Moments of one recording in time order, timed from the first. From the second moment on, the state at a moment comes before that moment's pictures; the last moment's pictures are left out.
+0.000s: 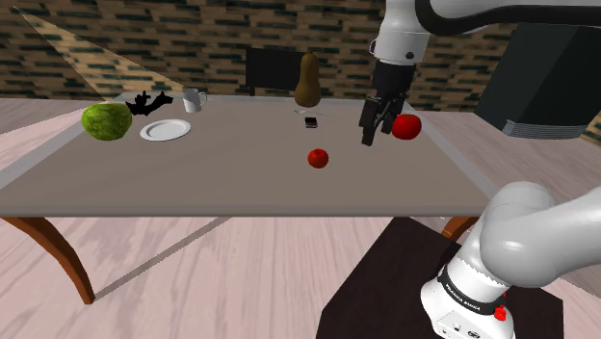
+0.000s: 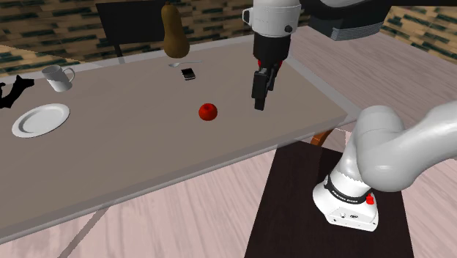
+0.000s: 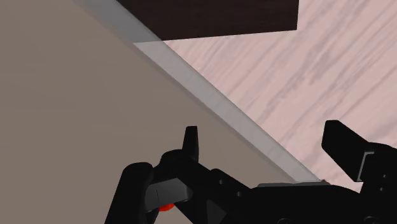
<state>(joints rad) 0.00 -0.75 0.04 -2.37 0.09 1.59 0.04</state>
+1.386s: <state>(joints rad) -0.06 0.00 0.00 -2.03 -0.14 1.82 -0.10</state>
